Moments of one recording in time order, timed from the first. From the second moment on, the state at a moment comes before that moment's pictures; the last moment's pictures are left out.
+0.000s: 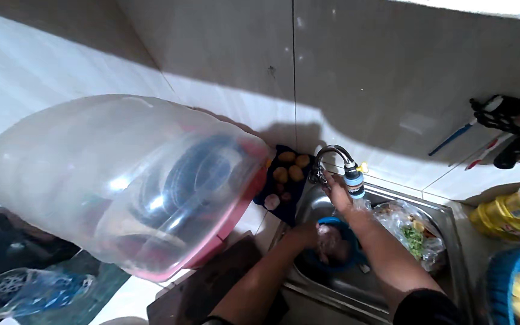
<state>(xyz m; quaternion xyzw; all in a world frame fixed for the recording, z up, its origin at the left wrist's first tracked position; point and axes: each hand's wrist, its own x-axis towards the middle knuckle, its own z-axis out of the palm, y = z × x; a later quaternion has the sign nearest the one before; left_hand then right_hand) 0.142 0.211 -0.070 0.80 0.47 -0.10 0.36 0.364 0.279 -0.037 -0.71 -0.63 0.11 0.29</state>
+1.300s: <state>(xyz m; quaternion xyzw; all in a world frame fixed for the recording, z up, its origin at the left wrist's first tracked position) 0.343 0.251 -0.113 0.68 0.36 0.24 0.59 0.515 -0.131 -0.148 -0.94 -0.30 -0.01 0.16</state>
